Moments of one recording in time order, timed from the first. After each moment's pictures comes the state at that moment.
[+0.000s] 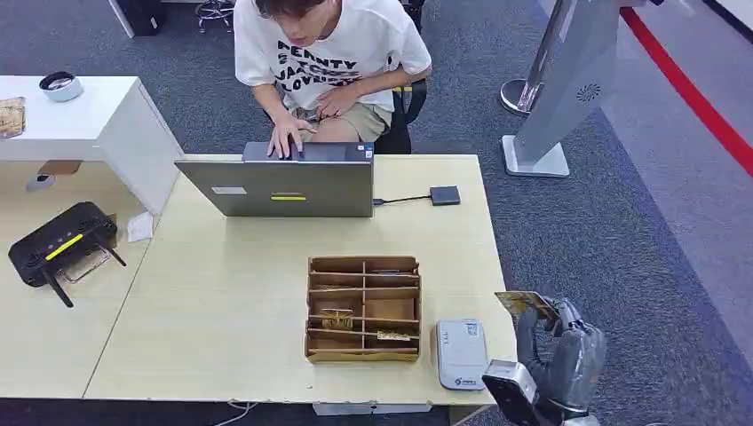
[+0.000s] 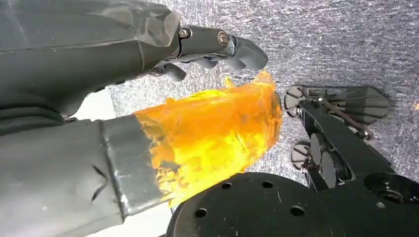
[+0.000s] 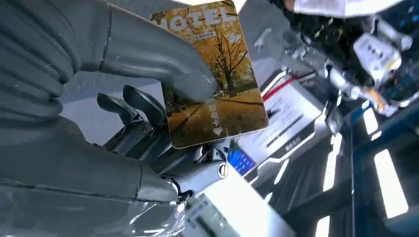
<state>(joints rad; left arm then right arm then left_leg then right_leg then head) 0.02 -0.11 1.30 -0.26 -1.18 -0.38 0.00 0.30 0.23 0.02 -1.75 0.77 -0.65 -0.47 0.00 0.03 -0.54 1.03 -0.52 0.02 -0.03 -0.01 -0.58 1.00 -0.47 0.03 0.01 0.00</state>
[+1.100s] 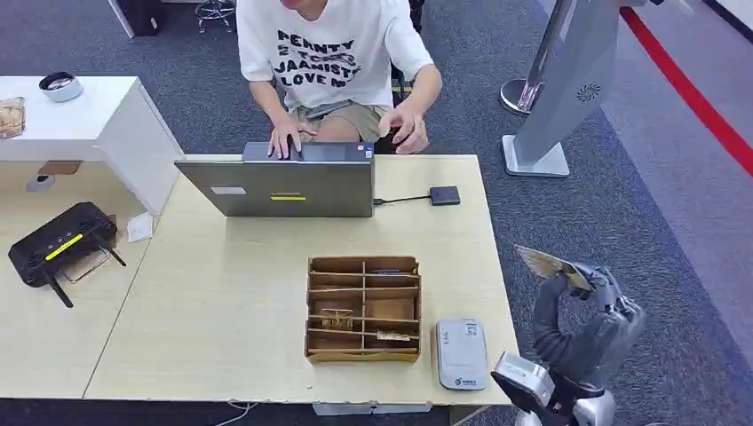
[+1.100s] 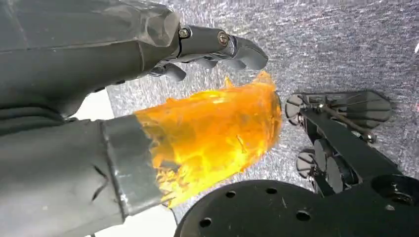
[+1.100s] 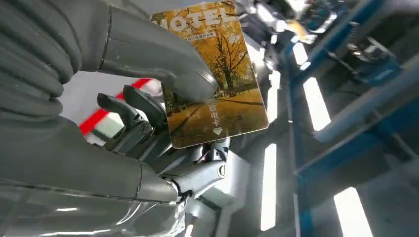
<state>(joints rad) 0.00 -0.09 1.32 -0.26 -1.29 -0.38 -0.04 0.16 0.34 0.00 -1.90 0.79 -0.65 -0.64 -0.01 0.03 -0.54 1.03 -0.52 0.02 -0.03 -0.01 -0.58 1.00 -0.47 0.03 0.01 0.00</state>
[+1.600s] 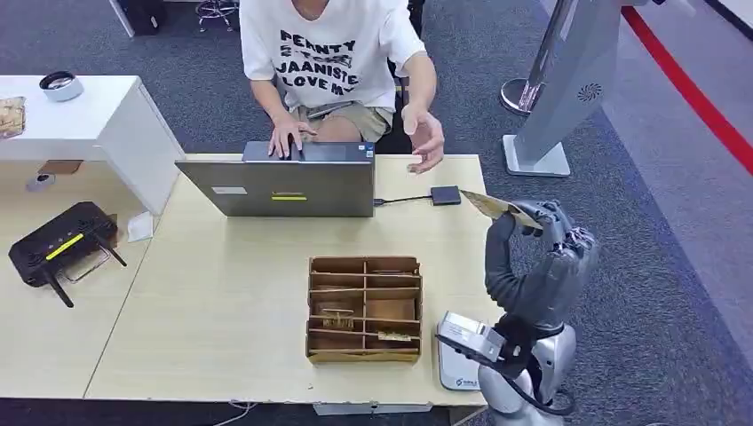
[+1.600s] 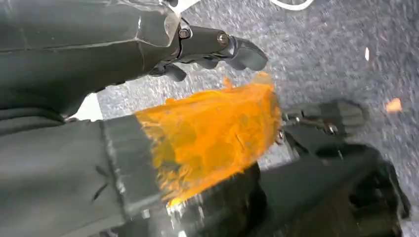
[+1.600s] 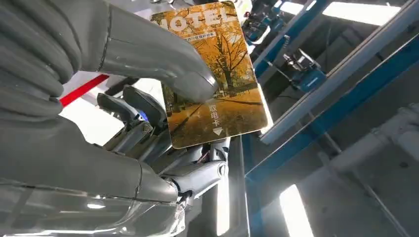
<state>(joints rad) -0.11 -0.21 1.21 -0.22 -1.42 -0.10 0.04 -0.06 0.28 0.20 -1.85 0.92 -0.65 -0.49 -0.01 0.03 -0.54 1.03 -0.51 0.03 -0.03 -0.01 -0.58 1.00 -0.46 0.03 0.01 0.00</state>
